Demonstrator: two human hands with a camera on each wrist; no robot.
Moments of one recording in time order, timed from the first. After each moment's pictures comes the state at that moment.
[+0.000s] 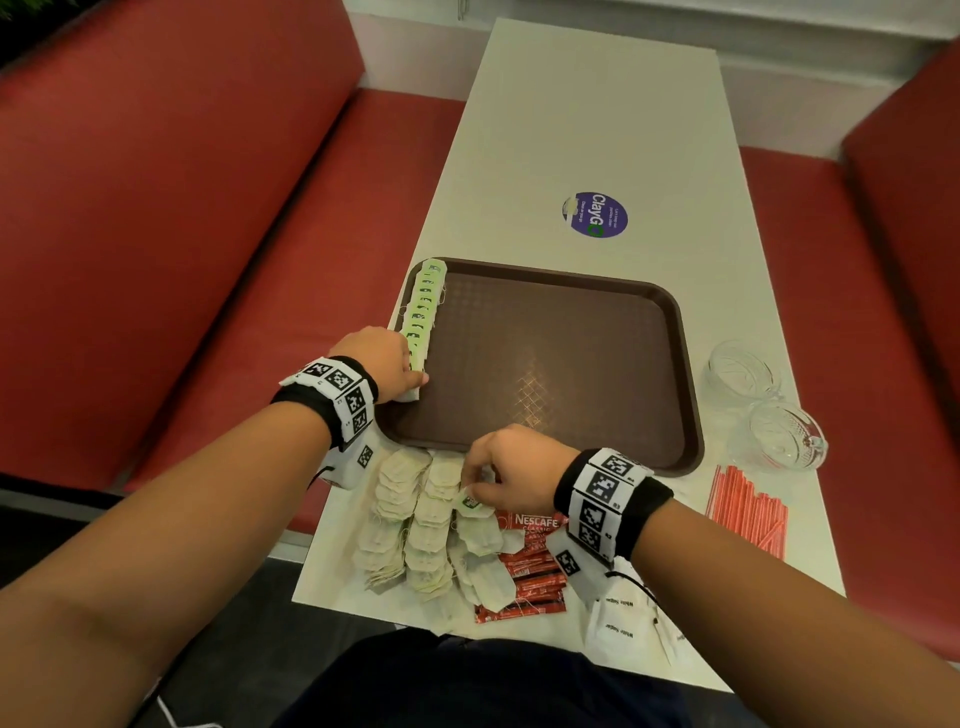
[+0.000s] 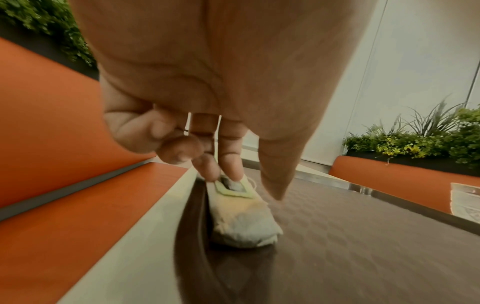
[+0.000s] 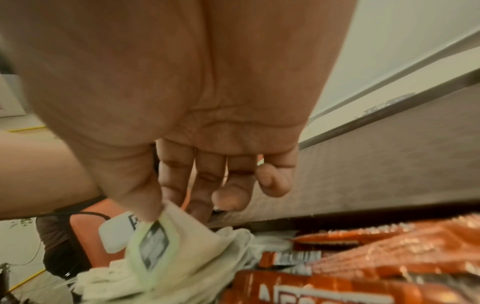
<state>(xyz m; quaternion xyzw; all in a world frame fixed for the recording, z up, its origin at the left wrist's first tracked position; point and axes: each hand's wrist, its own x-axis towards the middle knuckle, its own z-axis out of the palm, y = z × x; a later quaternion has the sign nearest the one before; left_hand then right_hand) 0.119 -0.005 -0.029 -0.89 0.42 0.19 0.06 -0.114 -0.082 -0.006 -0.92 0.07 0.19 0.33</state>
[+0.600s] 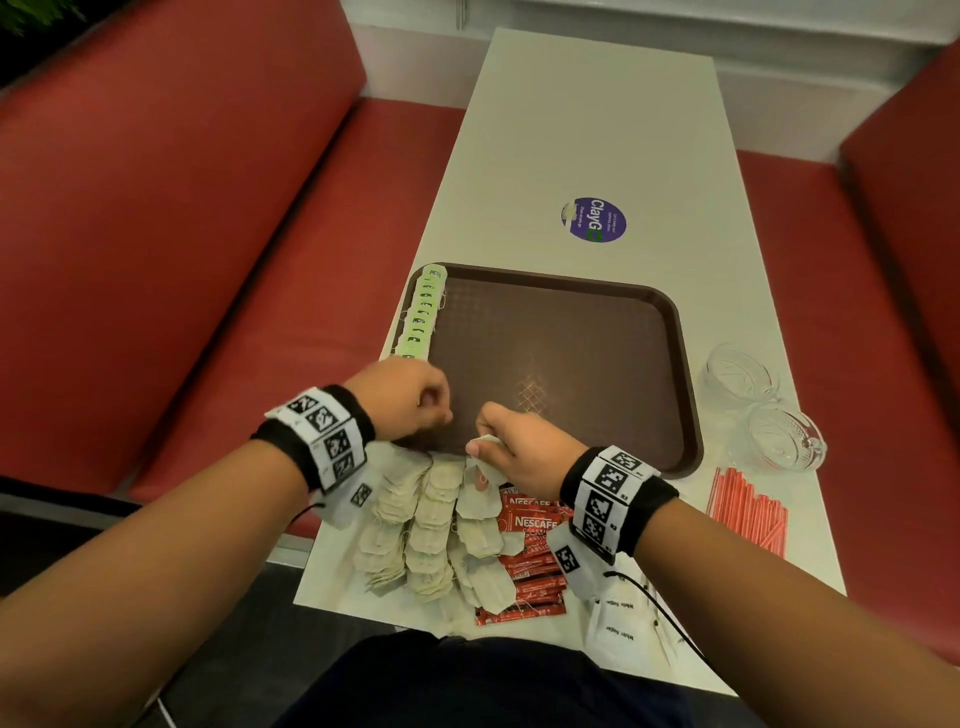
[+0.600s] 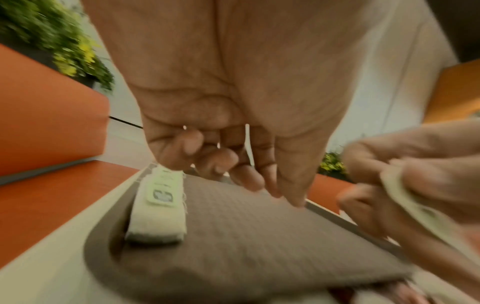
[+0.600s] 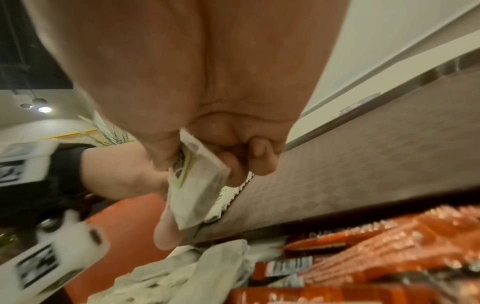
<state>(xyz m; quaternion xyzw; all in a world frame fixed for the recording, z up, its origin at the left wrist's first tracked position) 0.075 0.021 0.003 -0.80 0.55 0.25 -0.05 -0.115 -0.089 -0.006 -0.91 0.15 0.10 0.38</state>
